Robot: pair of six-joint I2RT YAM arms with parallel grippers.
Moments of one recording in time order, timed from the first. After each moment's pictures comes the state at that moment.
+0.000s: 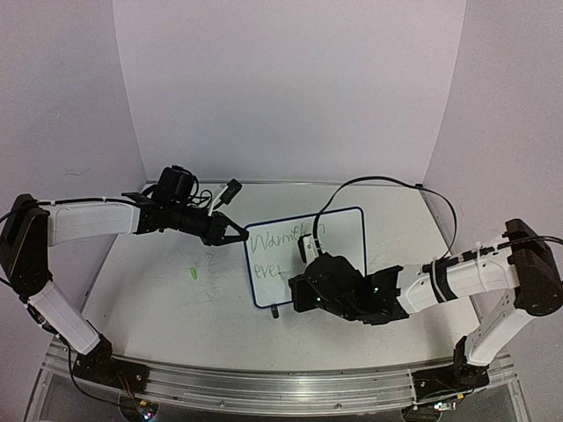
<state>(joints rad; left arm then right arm) -0.58 1.56 1.04 -0.13 0.73 -0.05 1.21 1.61 0.88 0.08 0.46 0.66</state>
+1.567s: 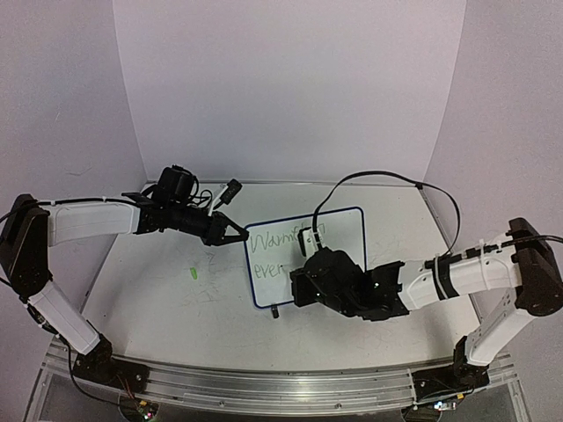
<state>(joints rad) -0.58 1.56 1.04 -0.13 0.73 -0.04 1.20 1.61 0.91 0.05 0.51 0.60</state>
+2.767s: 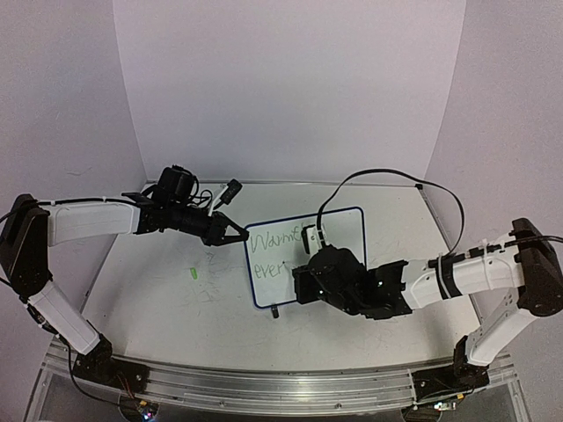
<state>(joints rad) -0.58 1.56 1.04 -0.13 0.73 -0.04 1.19 1.59 0.90 0.07 0.51 0.61</state>
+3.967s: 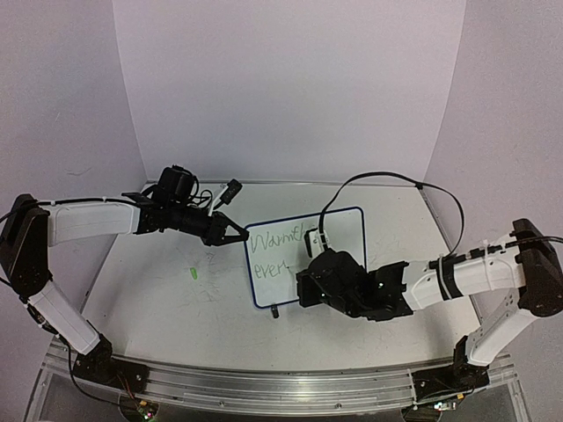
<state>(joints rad) -0.58 1.56 1.04 -0.13 0.73 -0.04 1.19 1.58 0.89 0.01 0.53 0.64</state>
